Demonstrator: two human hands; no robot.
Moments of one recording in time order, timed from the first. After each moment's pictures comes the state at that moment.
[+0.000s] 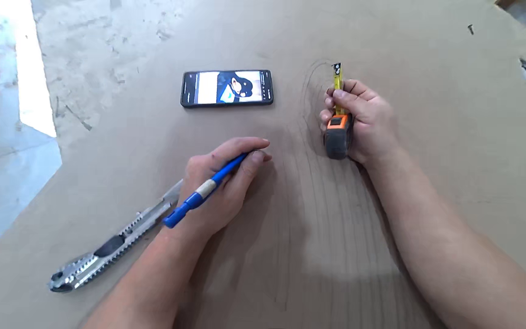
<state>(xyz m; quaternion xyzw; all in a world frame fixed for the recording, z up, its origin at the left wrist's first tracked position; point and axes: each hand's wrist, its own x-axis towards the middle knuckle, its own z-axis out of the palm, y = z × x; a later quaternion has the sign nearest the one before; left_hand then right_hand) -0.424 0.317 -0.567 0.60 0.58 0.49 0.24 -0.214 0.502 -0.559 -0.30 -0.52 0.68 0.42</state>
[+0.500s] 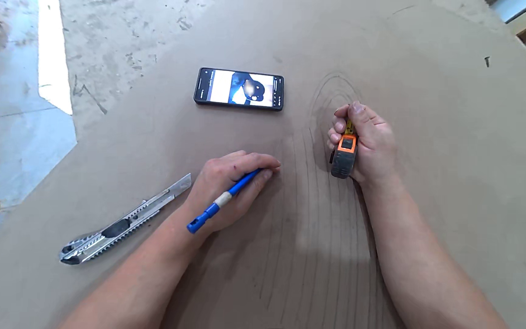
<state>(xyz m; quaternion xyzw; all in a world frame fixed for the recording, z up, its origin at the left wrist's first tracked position) -0.426 0.318 -0.575 0.66 0.58 0.42 0.20 -0.211 0.501 -0.560 -0.28 -0.51 0.70 0.41</state>
